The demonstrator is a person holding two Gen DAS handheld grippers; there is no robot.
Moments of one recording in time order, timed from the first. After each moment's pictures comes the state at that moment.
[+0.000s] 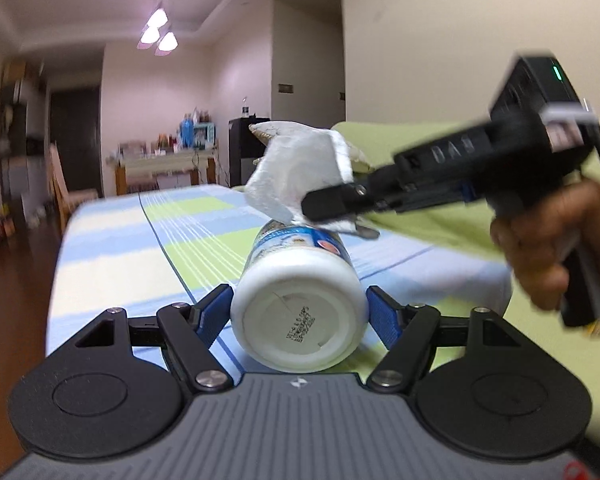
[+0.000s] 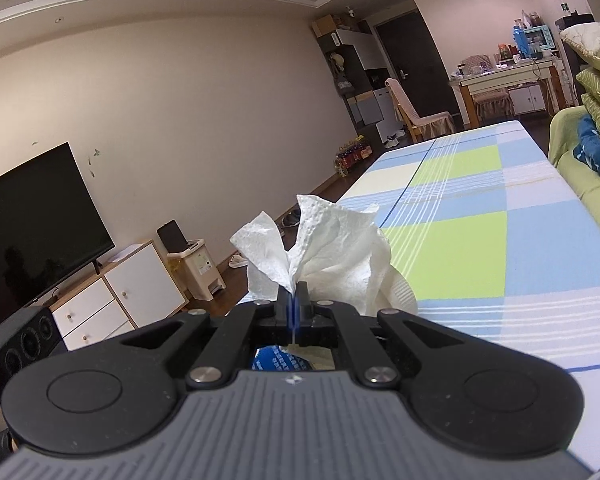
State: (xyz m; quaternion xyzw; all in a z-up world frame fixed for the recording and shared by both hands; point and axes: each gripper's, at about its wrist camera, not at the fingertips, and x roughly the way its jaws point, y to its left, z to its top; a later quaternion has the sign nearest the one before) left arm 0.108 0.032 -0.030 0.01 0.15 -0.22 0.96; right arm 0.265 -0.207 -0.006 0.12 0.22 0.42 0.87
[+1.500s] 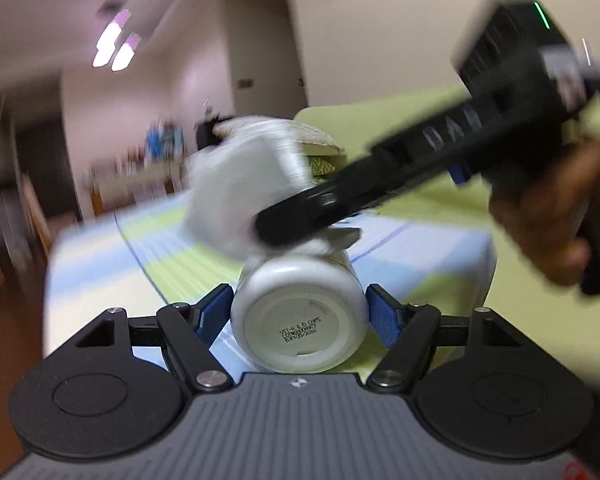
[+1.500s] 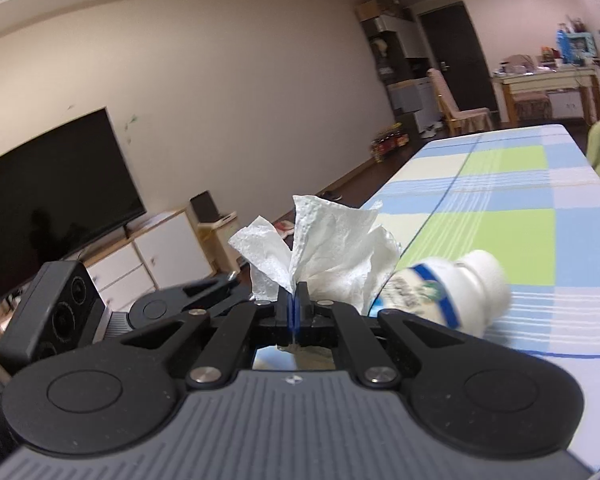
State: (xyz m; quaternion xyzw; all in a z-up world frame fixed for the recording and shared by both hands) left arm 0.084 0.009 -0.018 0.16 0.12 -0.25 0.95; right arm 0.228 -0.186 0.007 0.08 0.22 0.47 0.85
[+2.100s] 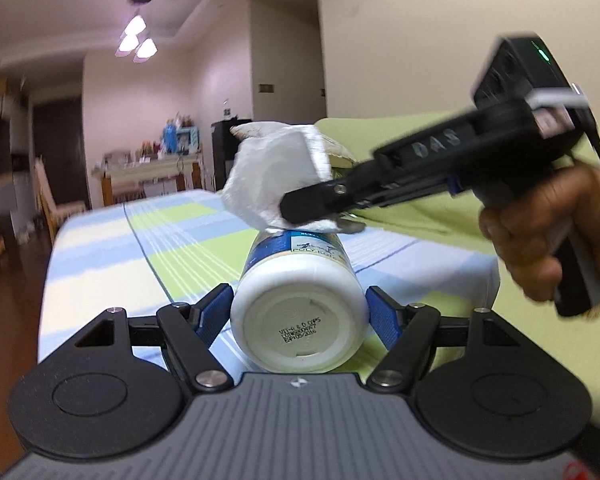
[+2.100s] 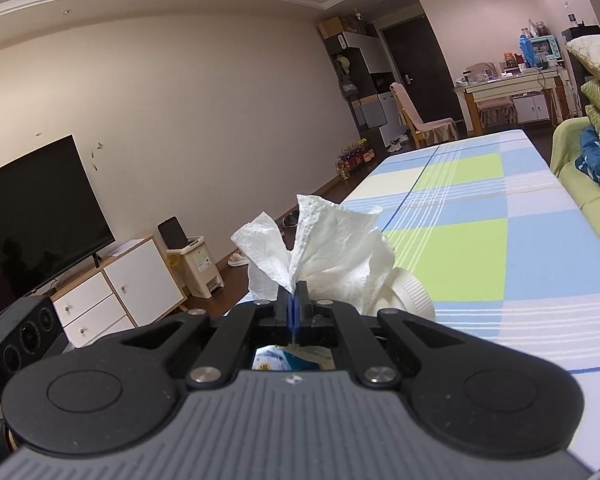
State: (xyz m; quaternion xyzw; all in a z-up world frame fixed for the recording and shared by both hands) left arm 0.083 0.028 -0.011 0.04 0.14 -0.24 0.96; right arm 0.256 -0.207 0.002 0.11 0.21 0.42 0.87
